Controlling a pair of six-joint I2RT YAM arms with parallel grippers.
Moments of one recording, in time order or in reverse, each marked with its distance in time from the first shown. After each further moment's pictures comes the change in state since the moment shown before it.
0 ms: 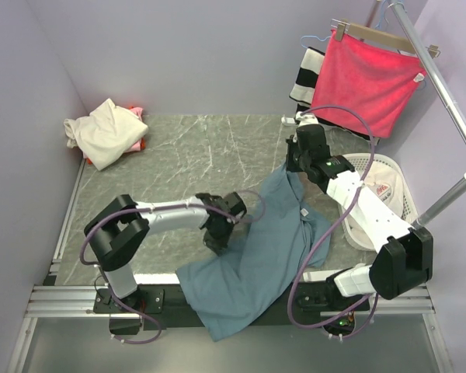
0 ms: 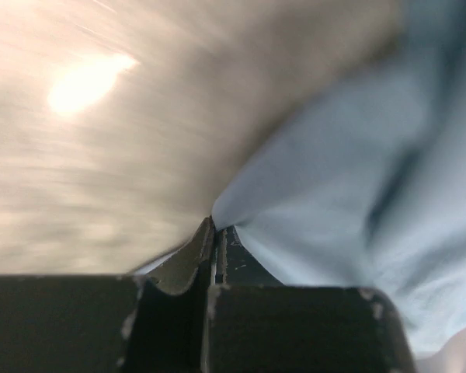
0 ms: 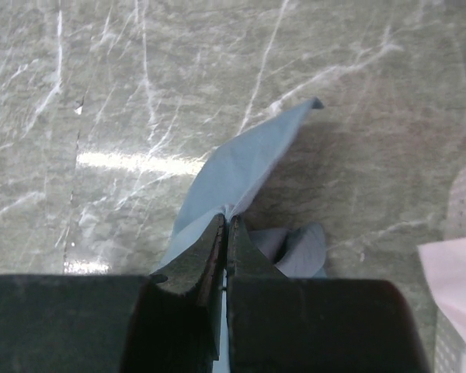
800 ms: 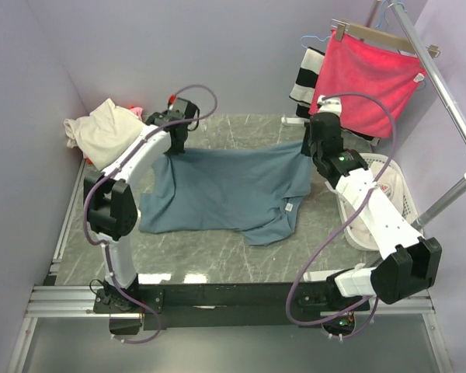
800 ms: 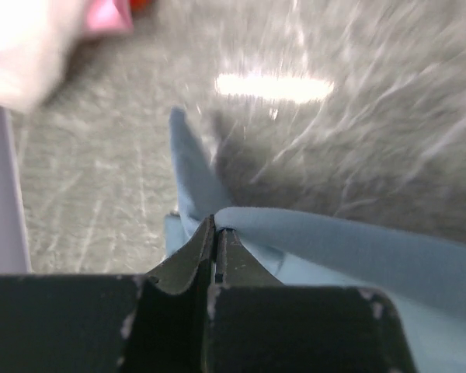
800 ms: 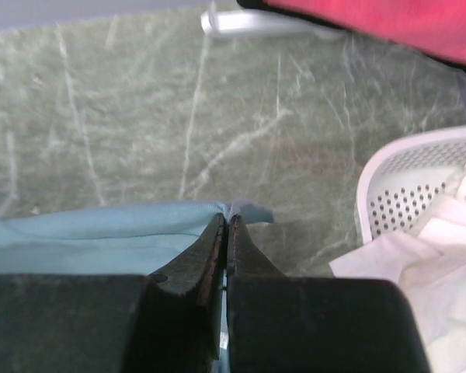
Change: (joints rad) left arm 0.580 0.188 0.683 -0.204 -0.588 0.331; right arm -0.050 -0.033 0.078 0.017 0.238 -0.001
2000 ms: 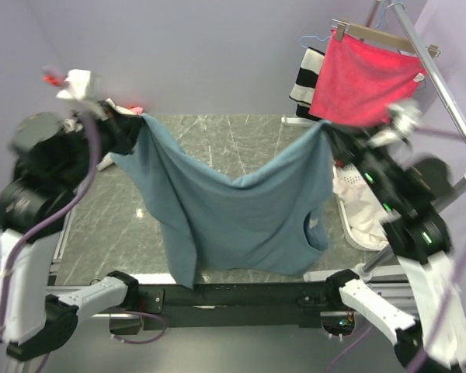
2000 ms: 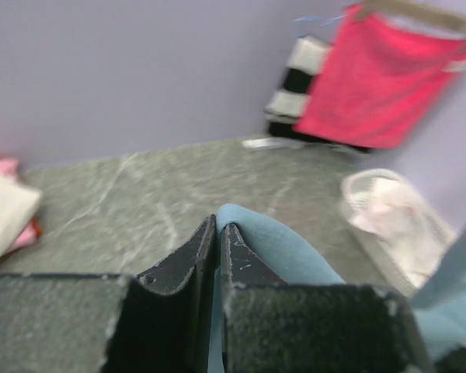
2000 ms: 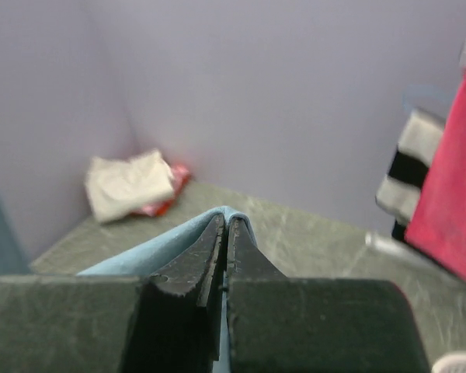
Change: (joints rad) left arm -0.009 -0.874 0.117 0.096 0.596 0.014; right arm 0.040 -0.561 0.156 0.047 -0.536 -0.109
